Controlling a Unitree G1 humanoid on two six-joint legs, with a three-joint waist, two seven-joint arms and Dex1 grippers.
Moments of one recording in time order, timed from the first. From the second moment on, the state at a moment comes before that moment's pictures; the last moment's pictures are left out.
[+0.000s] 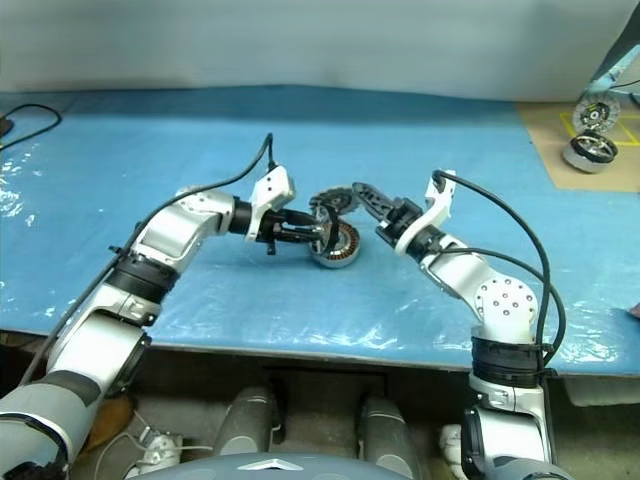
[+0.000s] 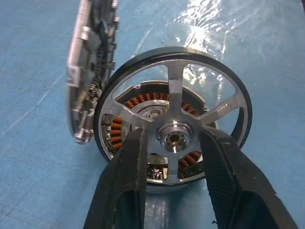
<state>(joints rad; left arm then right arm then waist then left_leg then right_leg) -0.89 0.39 -0.32 0.42 -0.18 0.43 -1.11 -0.40 -0.30 -0.21 -0.14 1.47 0.84 -0.07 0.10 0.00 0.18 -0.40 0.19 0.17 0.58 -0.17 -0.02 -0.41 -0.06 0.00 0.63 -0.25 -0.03</state>
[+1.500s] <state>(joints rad) -0.82 0.48 -0.21 0.29 -0.22 0.41 -1.32 -0.37 -0.28 -0.22 -0.17 1.37 0.86 -0.03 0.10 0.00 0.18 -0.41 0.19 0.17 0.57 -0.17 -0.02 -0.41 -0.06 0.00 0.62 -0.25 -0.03</state>
